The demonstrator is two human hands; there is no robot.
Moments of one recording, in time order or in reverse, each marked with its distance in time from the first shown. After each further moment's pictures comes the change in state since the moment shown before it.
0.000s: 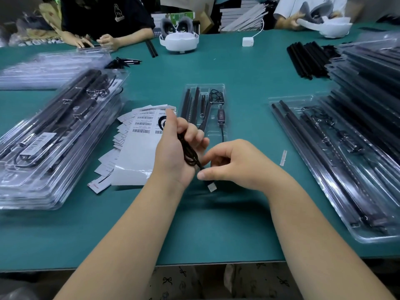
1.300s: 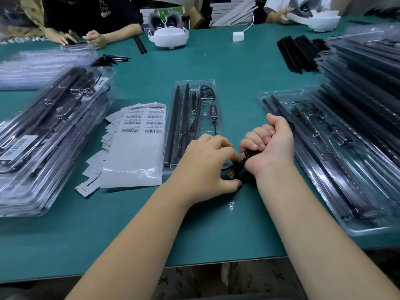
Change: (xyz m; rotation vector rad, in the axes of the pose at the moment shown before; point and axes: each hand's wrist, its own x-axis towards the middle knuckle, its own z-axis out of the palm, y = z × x) left_hand -0.019 -0.026 0.003 1.813 -0.596 0.589; right_hand 0.009 0.019 -0.024 1.733 0.779 0.281
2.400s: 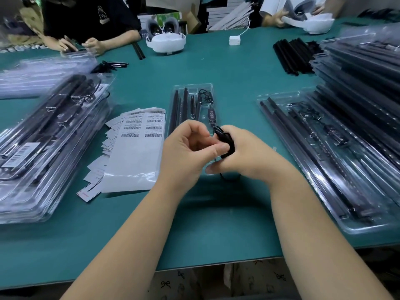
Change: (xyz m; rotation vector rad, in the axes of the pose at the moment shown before) left_hand 0.001 -0.005 -0.009 -1.130 0.420 -0.269; right_hand -0.020 -0.001 0.004 -1.720 -0.622 -0.363
